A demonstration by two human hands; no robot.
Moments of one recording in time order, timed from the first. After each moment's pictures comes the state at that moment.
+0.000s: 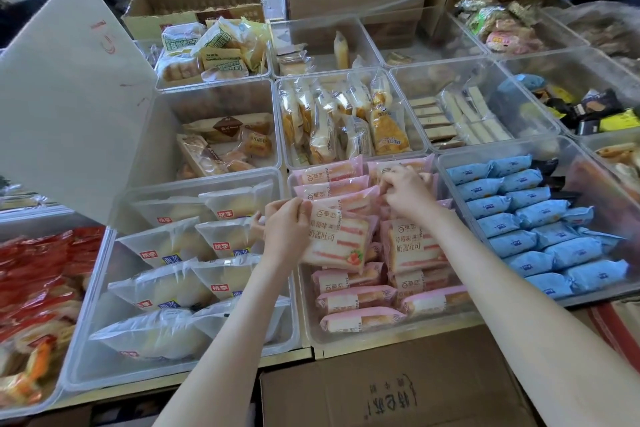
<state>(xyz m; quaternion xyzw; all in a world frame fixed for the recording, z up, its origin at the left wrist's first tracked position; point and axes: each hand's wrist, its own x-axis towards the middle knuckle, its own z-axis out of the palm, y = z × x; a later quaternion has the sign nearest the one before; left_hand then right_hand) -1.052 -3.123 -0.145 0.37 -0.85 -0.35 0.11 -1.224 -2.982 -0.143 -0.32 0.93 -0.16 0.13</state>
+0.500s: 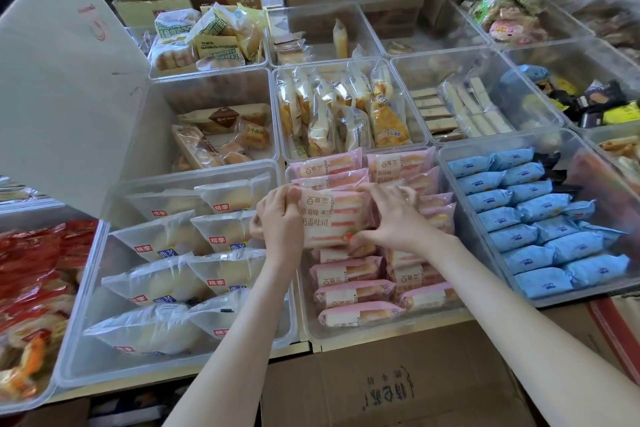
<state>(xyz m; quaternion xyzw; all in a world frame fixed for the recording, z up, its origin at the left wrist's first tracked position) -1.055 -3.112 -0.148 0.41 -0.72 -0.48 0.28 -1.169 -2.963 -0.132 -0.41 0.87 -0.18 0.20</state>
